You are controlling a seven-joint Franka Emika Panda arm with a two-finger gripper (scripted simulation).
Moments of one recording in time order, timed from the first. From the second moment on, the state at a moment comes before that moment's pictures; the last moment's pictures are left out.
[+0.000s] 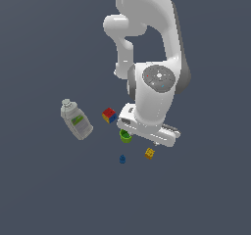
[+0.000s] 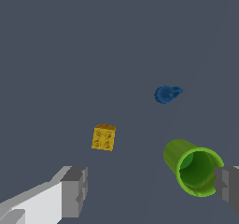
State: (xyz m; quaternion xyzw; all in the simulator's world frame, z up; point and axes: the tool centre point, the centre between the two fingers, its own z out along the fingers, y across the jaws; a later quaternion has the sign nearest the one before) arm 0.085 0.068 0.155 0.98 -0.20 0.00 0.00
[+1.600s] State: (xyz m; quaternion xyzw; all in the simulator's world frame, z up) arm 0.096 0.111 0.027 0.96 -0.27 0.00 0.00
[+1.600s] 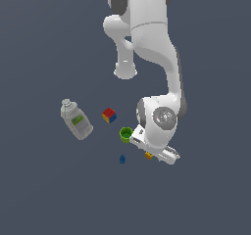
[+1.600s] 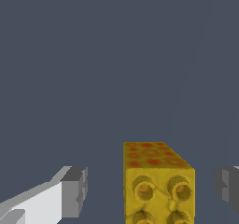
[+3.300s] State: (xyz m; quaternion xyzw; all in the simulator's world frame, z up) arm 0.058 0.092 0.082 0.96 -0.27 0.00 0.00
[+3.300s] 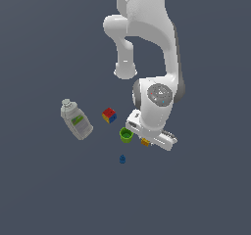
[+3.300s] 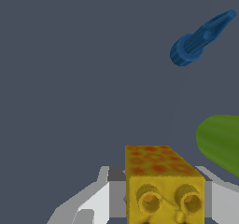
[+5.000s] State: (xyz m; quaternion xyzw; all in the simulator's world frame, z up) arm -0.090 0.017 0.327 0.96 -0.27 0.00 0.00
